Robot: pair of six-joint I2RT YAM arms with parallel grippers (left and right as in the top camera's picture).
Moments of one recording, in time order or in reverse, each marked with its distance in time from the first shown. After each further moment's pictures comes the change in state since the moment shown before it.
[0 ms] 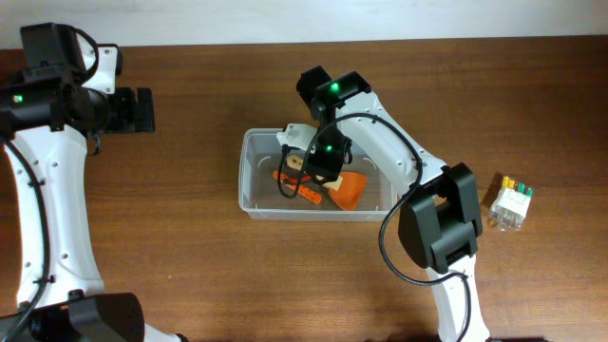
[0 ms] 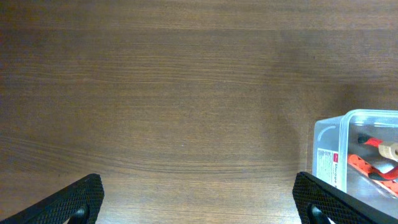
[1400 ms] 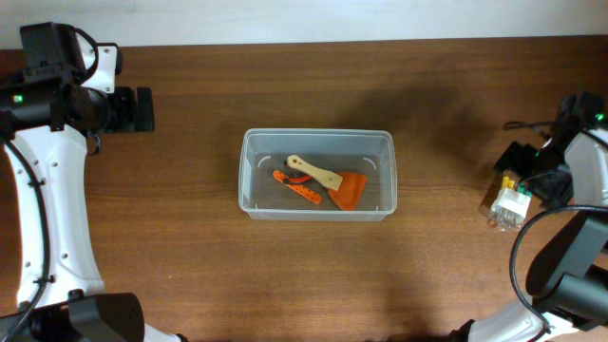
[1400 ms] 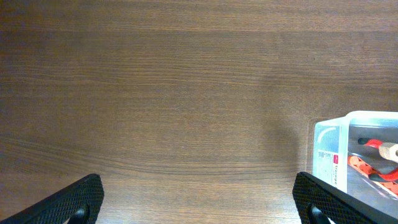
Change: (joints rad) left arm 0.000 0.000 0.000 0.004 0.000 0.000; right arm -0.953 -0.415 -0.617 0.302 0.210 1.026
